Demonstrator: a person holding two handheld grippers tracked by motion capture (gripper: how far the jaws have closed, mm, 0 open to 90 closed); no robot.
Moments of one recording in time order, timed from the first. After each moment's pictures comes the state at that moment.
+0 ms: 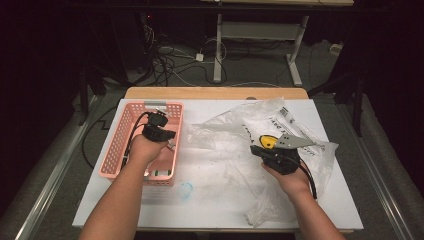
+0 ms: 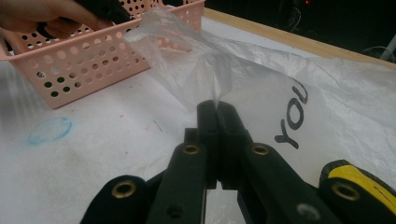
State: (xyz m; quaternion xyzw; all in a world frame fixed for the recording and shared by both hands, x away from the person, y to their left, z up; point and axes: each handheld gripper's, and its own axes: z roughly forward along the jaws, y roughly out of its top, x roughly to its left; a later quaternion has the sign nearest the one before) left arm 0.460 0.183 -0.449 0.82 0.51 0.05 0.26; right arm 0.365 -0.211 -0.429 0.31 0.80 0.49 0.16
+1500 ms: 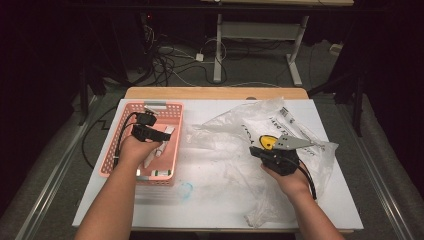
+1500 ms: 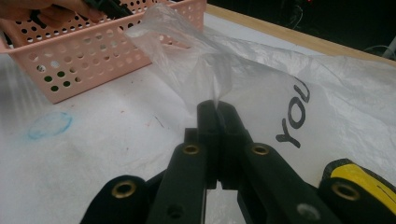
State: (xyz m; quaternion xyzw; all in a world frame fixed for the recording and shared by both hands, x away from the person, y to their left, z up) left arm 0.461 0.215 -0.450 0.80 0.55 0.04 0.25; right arm 0.364 -0.209 -0.431 0.30 0.81 0.48 0.16
